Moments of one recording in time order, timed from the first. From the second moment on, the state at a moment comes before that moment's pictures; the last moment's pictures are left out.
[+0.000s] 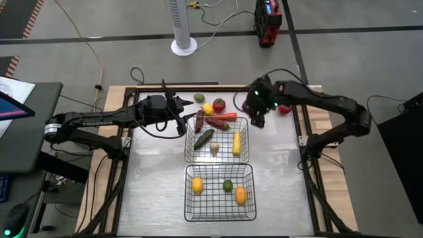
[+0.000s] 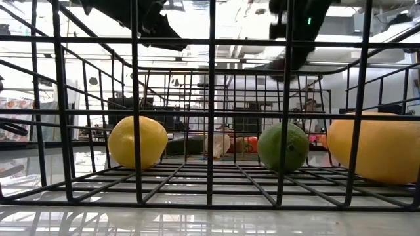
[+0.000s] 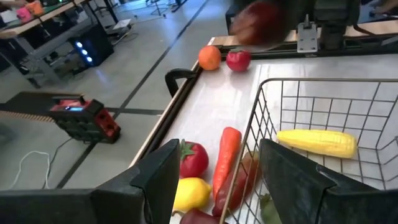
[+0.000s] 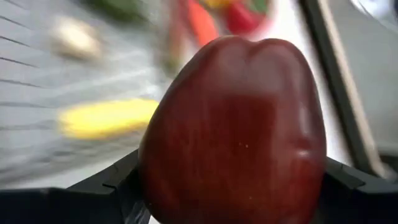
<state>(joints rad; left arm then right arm) 0.25 1.15 0.85 -0.05 -0.19 0.18 -0.37 1.37 1.29 -0.99 0.03 -0.13</state>
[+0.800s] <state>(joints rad) 0.25 1.15 0.85 -0.02 -0.19 0.06 0.38 1.64 1.29 -0.74 -0.15 0.24</state>
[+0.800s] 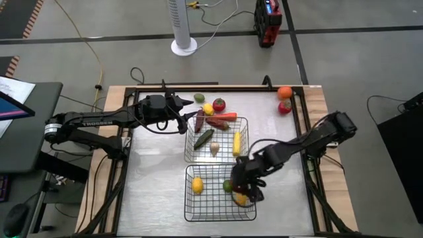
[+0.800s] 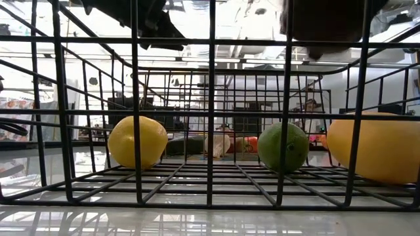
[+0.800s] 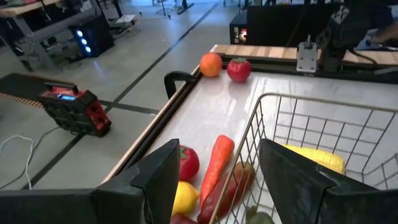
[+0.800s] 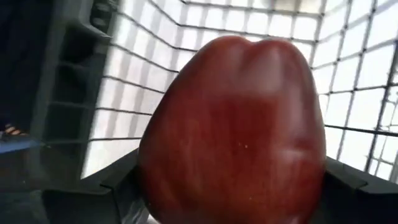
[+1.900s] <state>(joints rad) 0.25 1.15 0.85 0.02 -0.21 0.16 -0.13 1.12 1.12 -0.89 0.11 0.04</state>
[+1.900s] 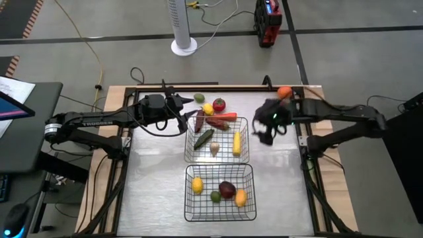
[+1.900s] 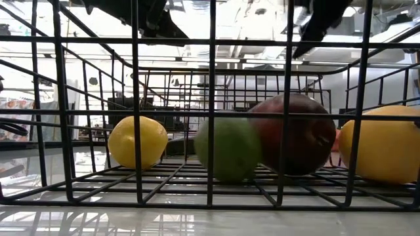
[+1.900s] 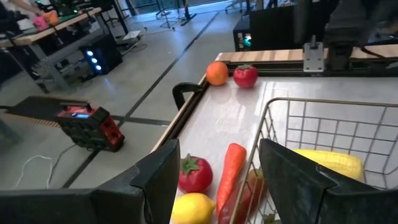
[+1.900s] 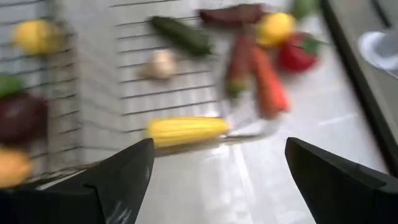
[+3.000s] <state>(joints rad) 0.25 1.15 0.85 0.01 -0.25 0.18 -0.85 1.42 1.01 -0.95 0.03 -0.03</state>
